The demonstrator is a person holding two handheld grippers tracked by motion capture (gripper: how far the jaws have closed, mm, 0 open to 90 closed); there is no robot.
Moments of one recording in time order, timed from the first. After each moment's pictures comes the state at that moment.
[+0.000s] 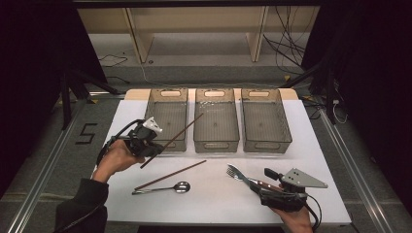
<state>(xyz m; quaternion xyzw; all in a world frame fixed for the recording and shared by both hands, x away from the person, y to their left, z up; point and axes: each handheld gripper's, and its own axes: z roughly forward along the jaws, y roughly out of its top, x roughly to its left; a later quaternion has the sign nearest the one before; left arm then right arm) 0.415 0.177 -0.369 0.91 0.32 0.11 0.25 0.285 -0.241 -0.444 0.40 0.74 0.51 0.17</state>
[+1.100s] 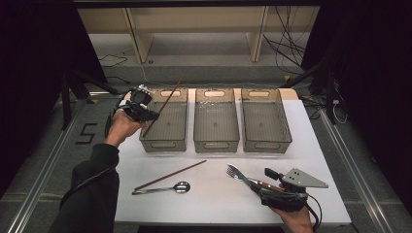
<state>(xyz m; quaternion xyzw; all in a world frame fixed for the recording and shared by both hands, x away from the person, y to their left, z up) 0.507 0.194 -0.355 0.84 0.44 0.16 0.28 0.285 -0.242 -0.443 0.40 0.74 0.52 0.17</state>
